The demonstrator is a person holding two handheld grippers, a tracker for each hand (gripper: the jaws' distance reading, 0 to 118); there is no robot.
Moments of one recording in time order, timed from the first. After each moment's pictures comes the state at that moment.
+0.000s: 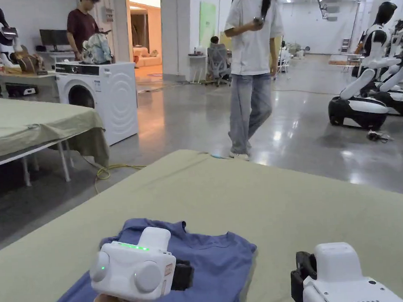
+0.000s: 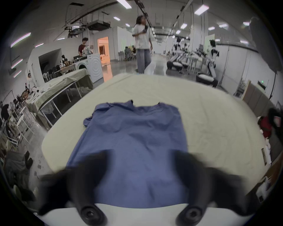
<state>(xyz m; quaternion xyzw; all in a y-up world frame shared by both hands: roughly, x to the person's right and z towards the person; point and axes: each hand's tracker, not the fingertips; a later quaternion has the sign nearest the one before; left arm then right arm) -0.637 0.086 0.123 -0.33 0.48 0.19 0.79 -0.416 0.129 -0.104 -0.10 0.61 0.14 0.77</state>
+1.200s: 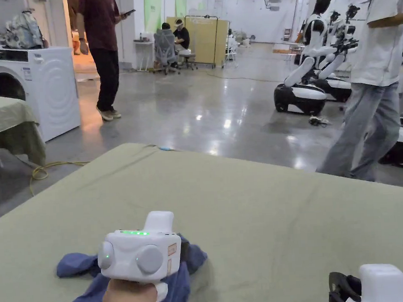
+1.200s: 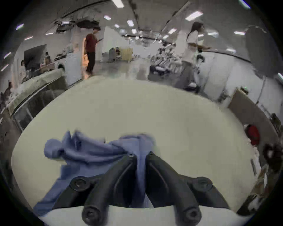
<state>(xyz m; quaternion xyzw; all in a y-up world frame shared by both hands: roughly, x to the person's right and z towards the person) -0.674 0.087 -0.012 -0.24 0.37 0.20 0.87 -0.370 0.111 -0.213 -0.16 0.52 0.13 0.83</state>
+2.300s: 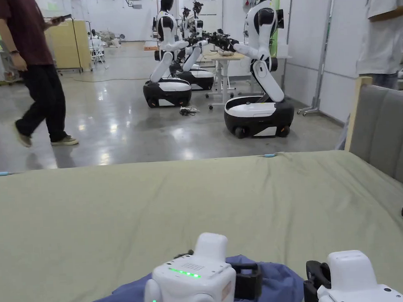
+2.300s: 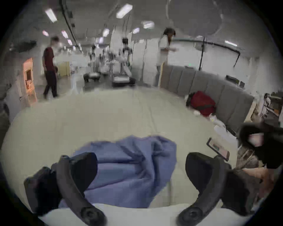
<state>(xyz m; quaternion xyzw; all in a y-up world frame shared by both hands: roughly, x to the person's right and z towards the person) -0.389 0.090 -0.274 -0.22 0.14 0.08 0.96 -0.164 0.115 -0.342 -0.16 0.37 0.11 0.91</state>
